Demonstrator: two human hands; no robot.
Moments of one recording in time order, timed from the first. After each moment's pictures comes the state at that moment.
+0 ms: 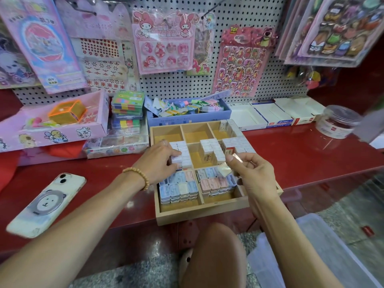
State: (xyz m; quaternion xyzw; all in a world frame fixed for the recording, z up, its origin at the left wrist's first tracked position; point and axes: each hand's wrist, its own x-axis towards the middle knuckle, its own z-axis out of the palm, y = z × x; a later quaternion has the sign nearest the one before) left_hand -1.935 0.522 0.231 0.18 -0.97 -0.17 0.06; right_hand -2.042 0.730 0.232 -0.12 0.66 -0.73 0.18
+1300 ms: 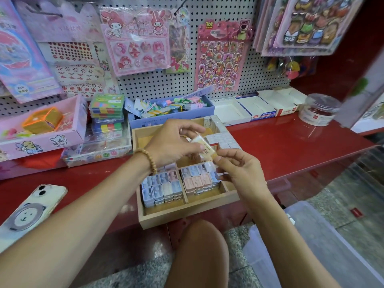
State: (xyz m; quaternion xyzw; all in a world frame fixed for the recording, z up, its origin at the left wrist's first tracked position) left_hand -1.983 0.578 0.285 0.14 -0.84 -0.51 0.13; right_hand -2.048 0.748 0.232 -0.15 0.67 -0.70 0.20
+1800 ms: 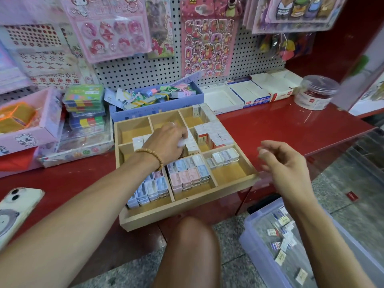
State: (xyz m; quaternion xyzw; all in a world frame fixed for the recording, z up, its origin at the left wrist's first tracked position) left_hand -2.033 0.563 0.221 0.12 -0.98 -0.11 0.07; right_hand -2.099 0.826 0.210 -0.12 0.77 -0.63 0.04
